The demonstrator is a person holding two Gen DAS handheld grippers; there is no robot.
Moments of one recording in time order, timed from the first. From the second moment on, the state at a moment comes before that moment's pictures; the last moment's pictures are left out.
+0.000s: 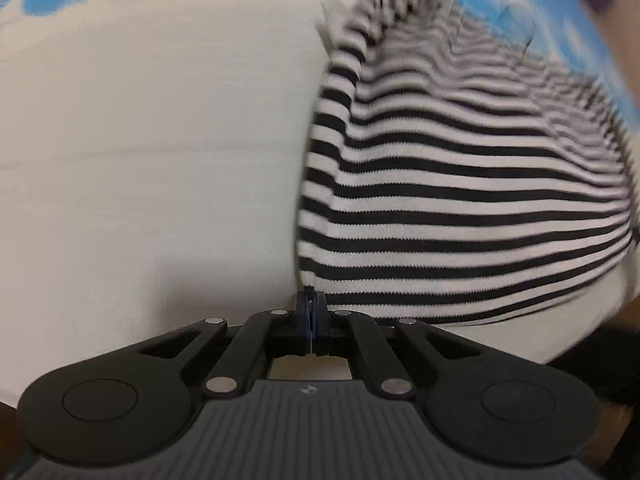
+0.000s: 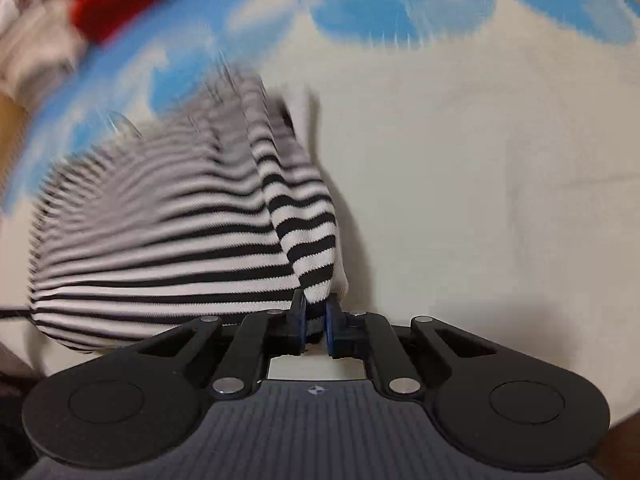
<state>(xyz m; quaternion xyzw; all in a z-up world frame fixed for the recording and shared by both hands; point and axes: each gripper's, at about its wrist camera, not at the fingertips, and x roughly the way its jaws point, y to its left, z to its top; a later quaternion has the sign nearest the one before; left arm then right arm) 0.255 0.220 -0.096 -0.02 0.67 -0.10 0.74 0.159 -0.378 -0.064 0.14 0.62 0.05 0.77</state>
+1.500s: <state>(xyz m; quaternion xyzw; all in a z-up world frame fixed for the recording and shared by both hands) 0.190 0.211 -0.055 -0.27 0.58 -0.03 0.77 0.119 -0.327 0.040 0.08 0.37 0.02 0.93</state>
